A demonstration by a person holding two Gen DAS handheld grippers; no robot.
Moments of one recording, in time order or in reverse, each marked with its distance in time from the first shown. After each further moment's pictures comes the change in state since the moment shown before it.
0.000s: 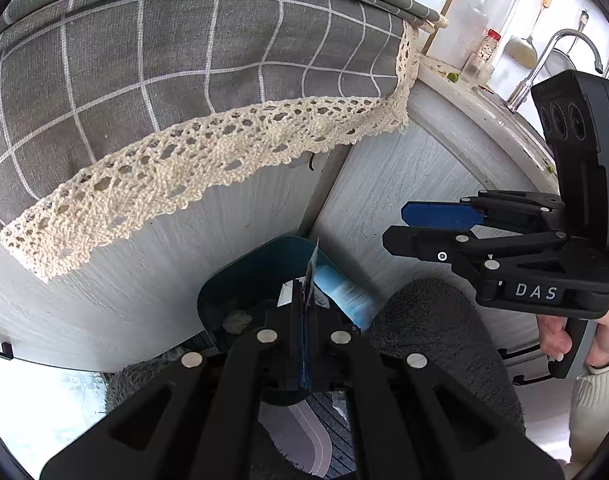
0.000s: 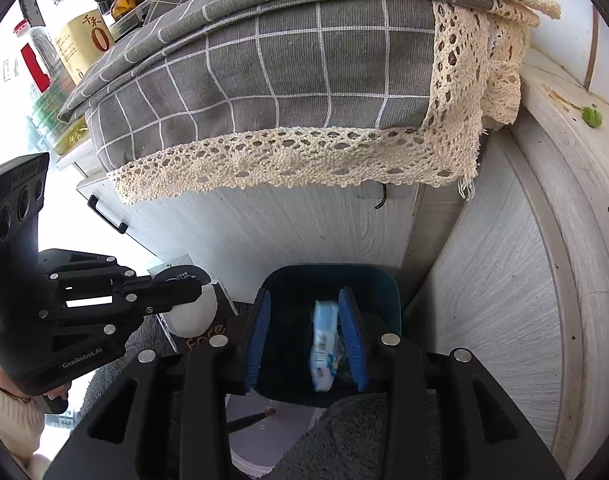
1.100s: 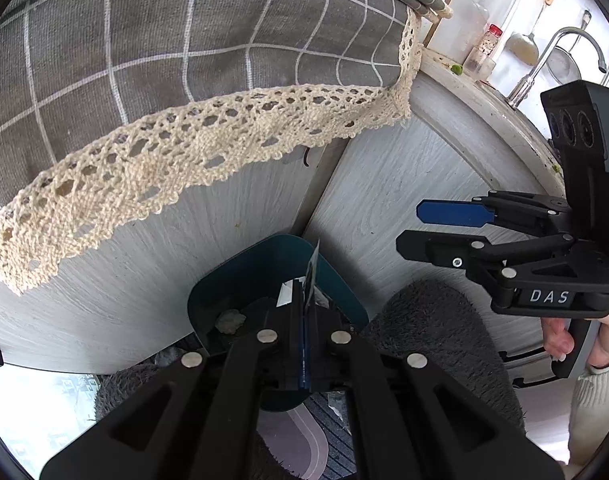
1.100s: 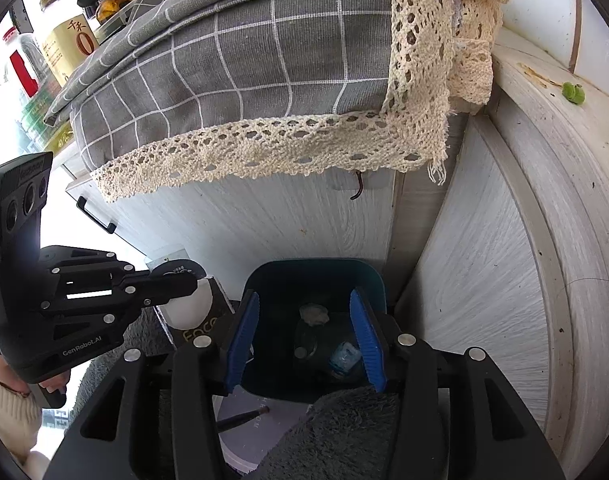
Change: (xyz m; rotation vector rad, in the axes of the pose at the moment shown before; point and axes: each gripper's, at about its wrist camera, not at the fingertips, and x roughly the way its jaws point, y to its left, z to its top) left arm 0.026 -0.008 0.014 -0.001 0.020 -0.024; right arm -0.002 -0.017 -0.004 0.032 0.010 -0.028
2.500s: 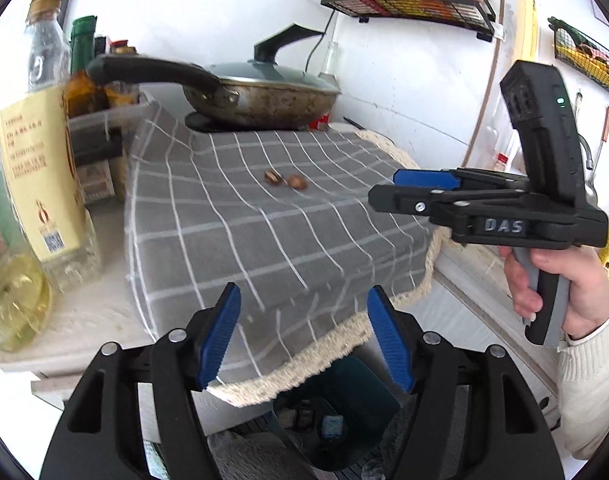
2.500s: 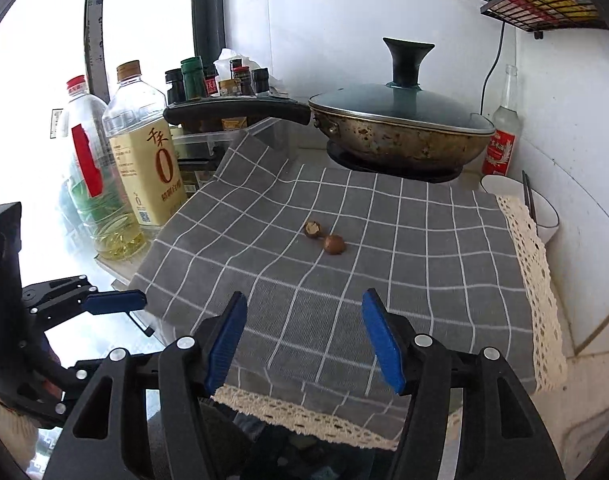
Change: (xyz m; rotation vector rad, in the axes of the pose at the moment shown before) left arm -0.171 0.052 0.049 -0.006 -0.412 0.151; right arm -0.074 0.093 0.163 -0.293 -0.321 0.034
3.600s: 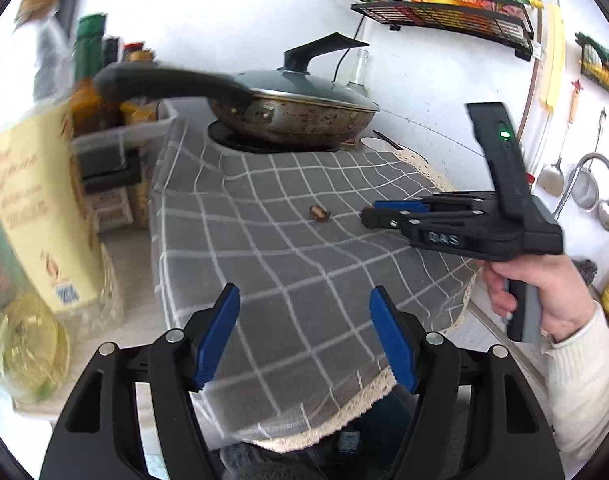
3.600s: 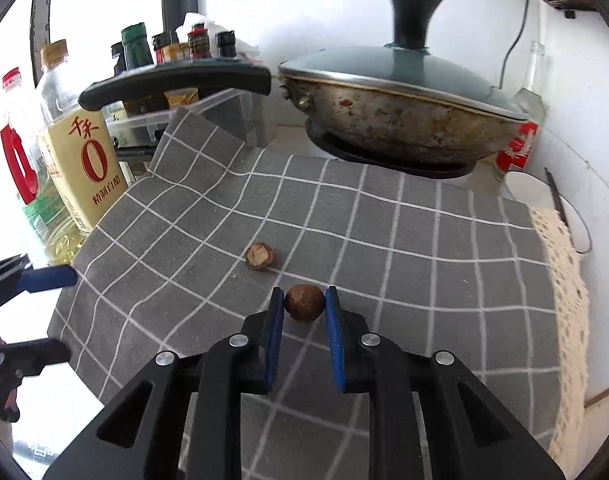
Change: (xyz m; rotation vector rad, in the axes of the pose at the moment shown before) left arm 0.029 0.026 0.038 0.003 -0.001 0.058; right arm 0.079 -0.038 0.024 -0.005 0.091 -0.018
